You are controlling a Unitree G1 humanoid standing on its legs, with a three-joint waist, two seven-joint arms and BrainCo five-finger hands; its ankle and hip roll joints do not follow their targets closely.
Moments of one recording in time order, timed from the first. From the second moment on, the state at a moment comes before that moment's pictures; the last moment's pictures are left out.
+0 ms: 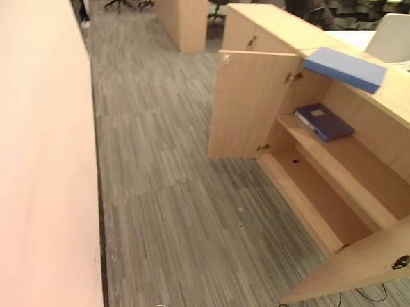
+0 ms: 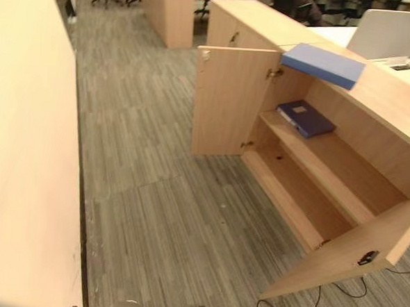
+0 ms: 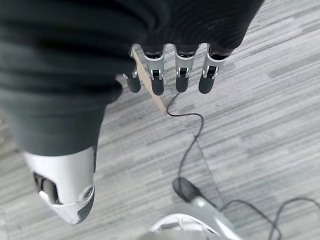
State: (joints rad) left arm 0.07 0.27 -0.04 1.33 -0.12 -0.07 0.14; right arm 0.00 -0.25 0.23 1.31 0.18 -0.01 -0.09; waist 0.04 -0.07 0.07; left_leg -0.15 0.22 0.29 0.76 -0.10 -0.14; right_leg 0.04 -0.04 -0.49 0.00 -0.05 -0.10
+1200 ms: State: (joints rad) left arm 0.04 0.32 -0.09 1.29 -0.13 -0.08 0.14; right arm -0.09 -0.25 0.24 1.29 0.13 0.01 -0.08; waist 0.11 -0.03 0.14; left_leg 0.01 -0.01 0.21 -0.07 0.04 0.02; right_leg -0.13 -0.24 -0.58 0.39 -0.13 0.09
